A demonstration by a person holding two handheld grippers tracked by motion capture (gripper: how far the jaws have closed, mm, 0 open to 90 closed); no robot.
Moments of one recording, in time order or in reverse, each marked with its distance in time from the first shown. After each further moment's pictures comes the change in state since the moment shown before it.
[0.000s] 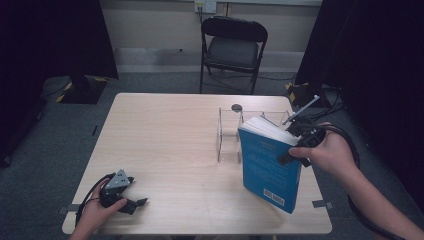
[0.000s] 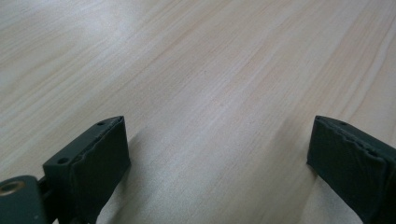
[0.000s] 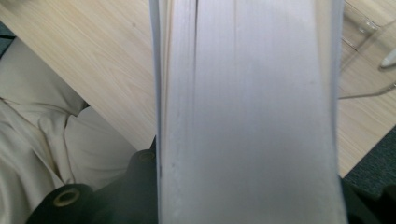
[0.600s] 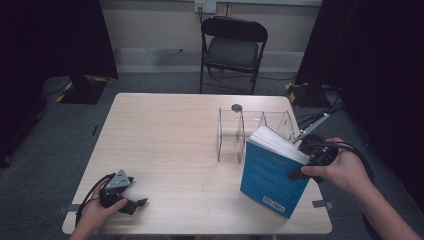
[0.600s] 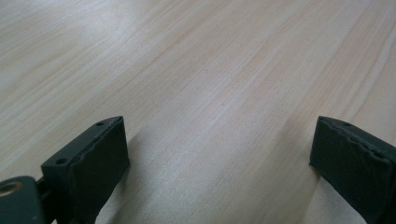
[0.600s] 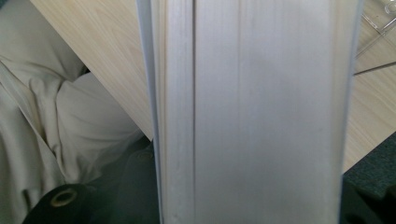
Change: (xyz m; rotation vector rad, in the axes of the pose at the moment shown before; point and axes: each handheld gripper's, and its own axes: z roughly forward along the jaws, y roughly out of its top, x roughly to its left) left arm -0.001 0.000 0.001 0.001 0.004 -0.006; right arm -0.005 -0.045 0.009 0.014 0.029 -0.112
